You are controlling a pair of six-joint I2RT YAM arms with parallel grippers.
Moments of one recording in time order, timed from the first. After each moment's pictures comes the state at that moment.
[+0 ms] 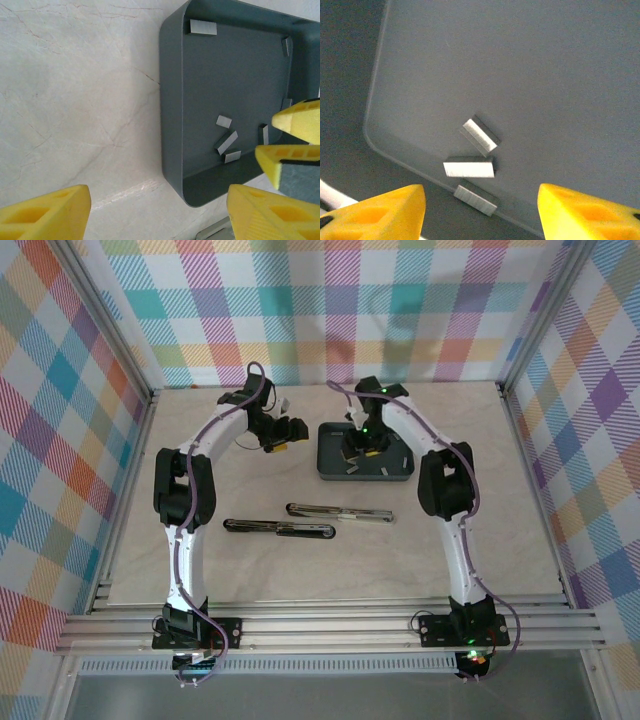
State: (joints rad) left arm -0.26 2.17 1.88 -0.84 0.48 -0.38; right arm 0.41 2.38 2.19 -1.19 -0.19 0.02
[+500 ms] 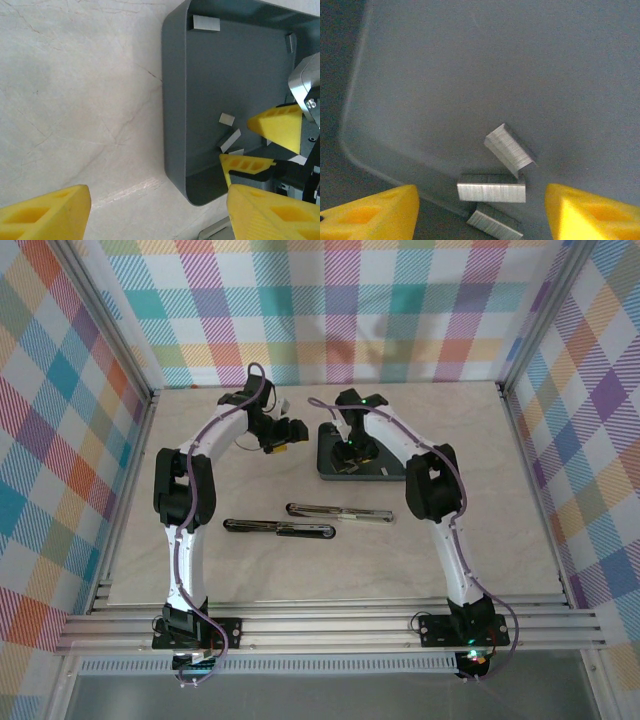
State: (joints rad) left arm -0.26 2.17 1.87 -0.84 0.48 -0.38; right arm 0.48 2.43 2.19 -1.19 -0.07 0.03
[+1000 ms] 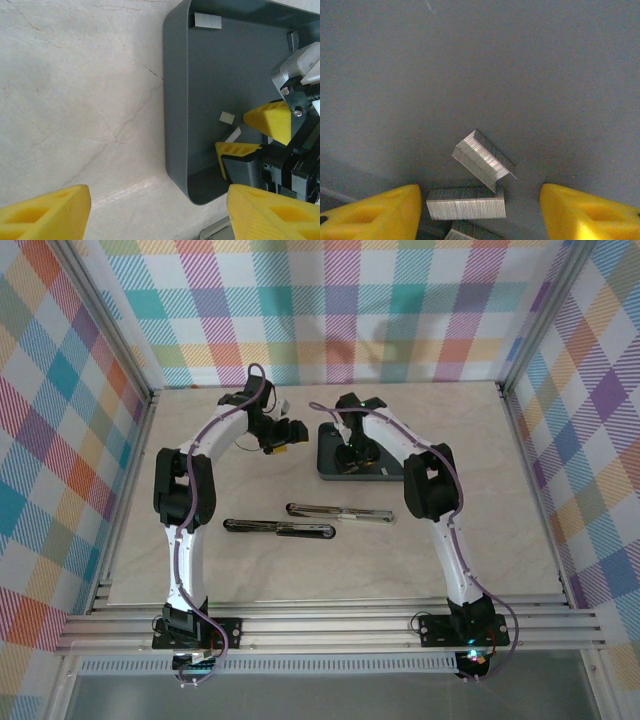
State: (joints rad) left arm -0.26 2.17 1.87 -0.84 0.48 -0.37; right arm 0.48 2.46 2.18 -1.18 -0.01 0.05
